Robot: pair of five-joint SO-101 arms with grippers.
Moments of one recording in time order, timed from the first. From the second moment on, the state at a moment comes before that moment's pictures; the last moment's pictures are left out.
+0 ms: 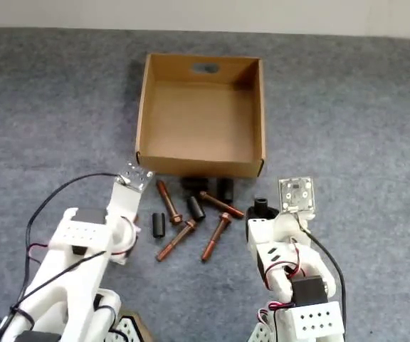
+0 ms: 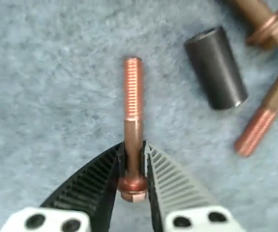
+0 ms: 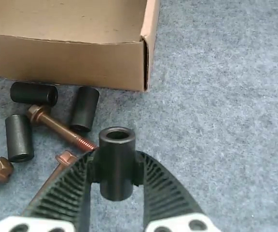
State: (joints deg) left arm -3.1 -35.6 70.4 57.3 -18.1; right arm -13.5 -92.4 91.0 48.0 -1.1
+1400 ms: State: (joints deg) left arm -14.4 -35.6 55.3 77.2 -28.4; right arm -13.5 -92.4 91.0 48.0 -1.1
